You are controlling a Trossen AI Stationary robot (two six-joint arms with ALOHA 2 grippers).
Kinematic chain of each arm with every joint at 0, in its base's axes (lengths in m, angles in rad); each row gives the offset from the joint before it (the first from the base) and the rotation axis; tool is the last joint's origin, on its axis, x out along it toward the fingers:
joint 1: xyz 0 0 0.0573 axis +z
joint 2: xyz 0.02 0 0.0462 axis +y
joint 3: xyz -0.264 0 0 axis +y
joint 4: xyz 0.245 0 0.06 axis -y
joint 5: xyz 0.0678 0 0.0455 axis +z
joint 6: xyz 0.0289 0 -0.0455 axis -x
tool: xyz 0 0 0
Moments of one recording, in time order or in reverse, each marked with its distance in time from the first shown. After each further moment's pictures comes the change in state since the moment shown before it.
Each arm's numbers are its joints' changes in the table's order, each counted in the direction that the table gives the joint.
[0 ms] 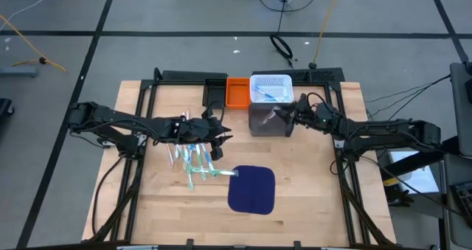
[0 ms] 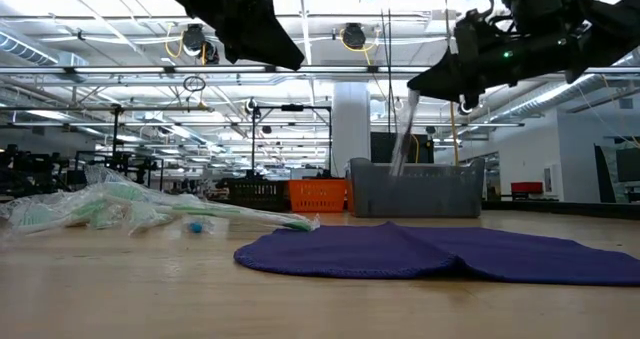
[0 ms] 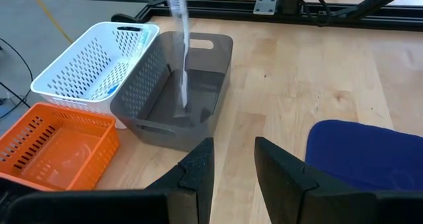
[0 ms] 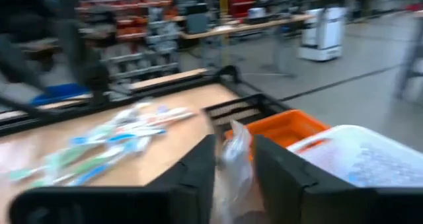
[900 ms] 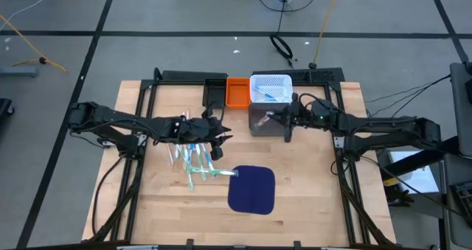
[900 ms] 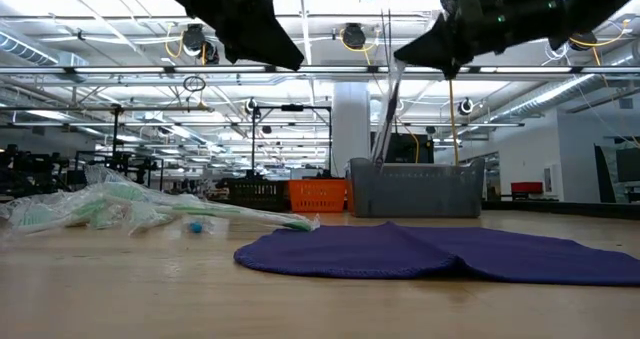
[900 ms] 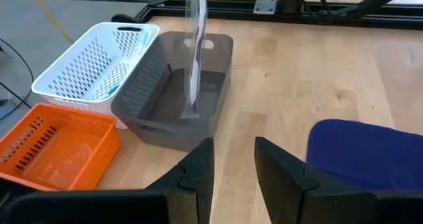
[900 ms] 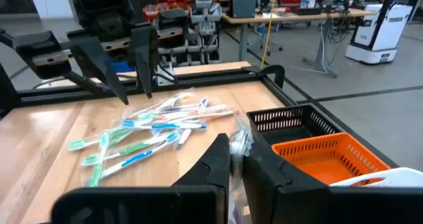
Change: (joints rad) left arm 0.004 0.000 0.000 -0.002 -0.001 -0.007; right arm 0.080 -0.006 -0.194 -0.255 0.129 0.079
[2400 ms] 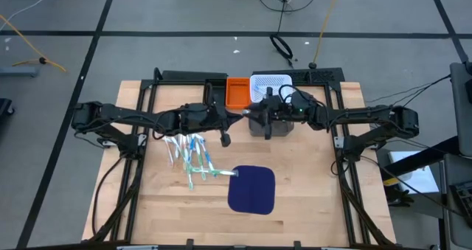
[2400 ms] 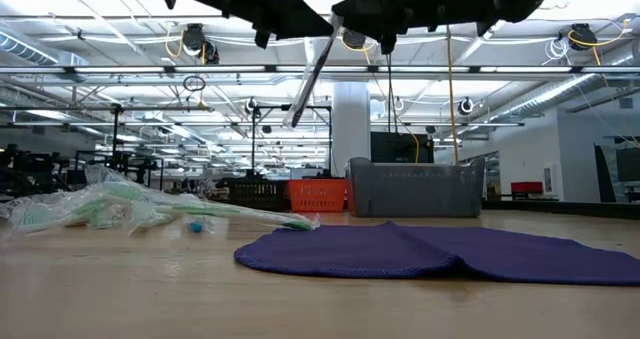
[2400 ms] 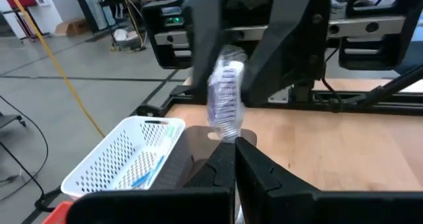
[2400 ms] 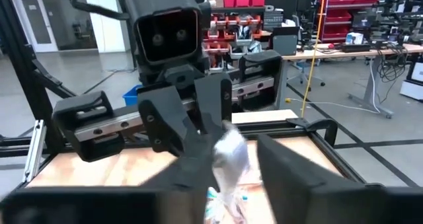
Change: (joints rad) left arm 0.113 0.053 0.000 0.391 -0.076 -0.172; right arm 0.037 0.351 -0.311 0.167 0.136 -0.016
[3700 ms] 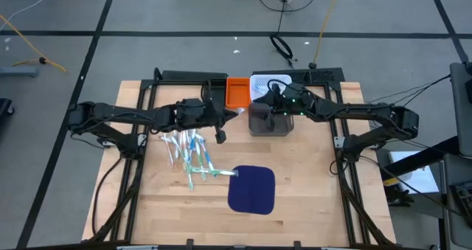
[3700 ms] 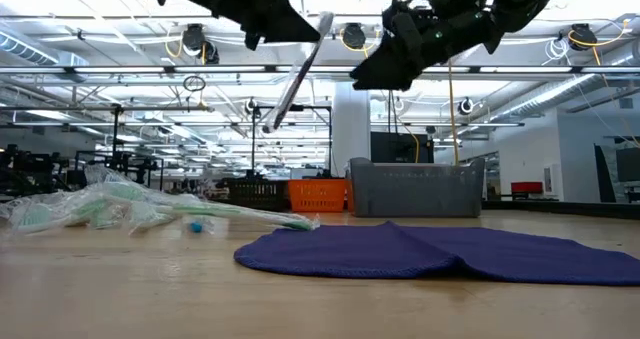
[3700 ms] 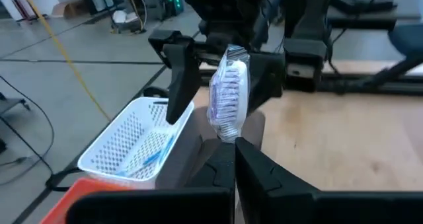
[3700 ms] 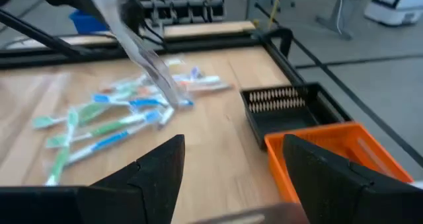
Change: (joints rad) left arm 0.034 -0.064 0.000 -0.129 -0.029 0.014; right arm -0.141 0.000 0.000 -0.316 0.003 0.101
